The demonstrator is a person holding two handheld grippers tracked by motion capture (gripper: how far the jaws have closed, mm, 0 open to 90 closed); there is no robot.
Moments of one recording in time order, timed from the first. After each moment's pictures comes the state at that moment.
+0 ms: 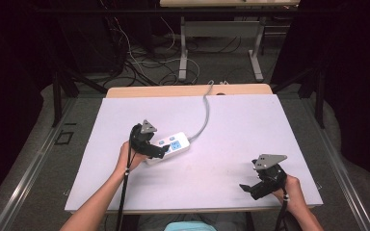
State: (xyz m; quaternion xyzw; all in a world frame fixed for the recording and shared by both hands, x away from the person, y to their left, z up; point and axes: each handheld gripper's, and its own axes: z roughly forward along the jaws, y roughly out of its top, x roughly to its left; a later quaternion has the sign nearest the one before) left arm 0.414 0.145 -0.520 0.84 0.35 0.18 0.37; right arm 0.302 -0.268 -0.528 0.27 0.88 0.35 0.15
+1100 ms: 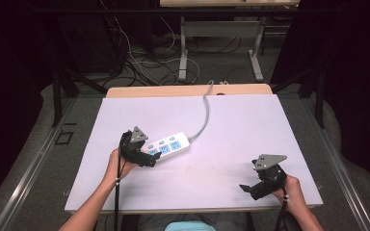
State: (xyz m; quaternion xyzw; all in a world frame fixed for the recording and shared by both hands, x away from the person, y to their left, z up) left arm 0.379 0.169 -0.511 0.85 0.34 0.20 0.36; right arm 0.302 -0.268 -0.529 0.27 0.89 0.35 0.15
